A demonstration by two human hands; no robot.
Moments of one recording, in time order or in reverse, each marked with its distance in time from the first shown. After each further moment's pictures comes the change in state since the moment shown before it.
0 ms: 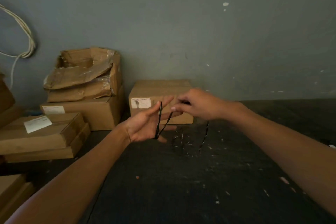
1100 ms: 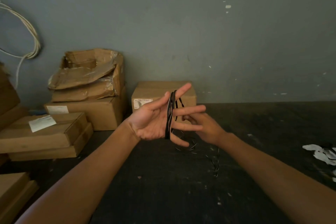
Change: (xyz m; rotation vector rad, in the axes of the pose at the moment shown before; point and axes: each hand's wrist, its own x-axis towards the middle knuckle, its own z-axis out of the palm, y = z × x) left_hand -0.017 0.029 0.052 -0.159 -0.506 0.084; right_hand -0.013 0.063 0.083 0.101 0.167 0.119
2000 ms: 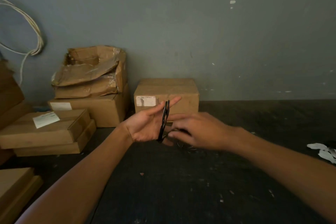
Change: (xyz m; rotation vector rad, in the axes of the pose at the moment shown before) left_hand -0.025 -0.017 -0.039 0.077 0.316 -0.086; right_hand -0.025 -0.092 -0.034 -0.296 -0.195 -0.354
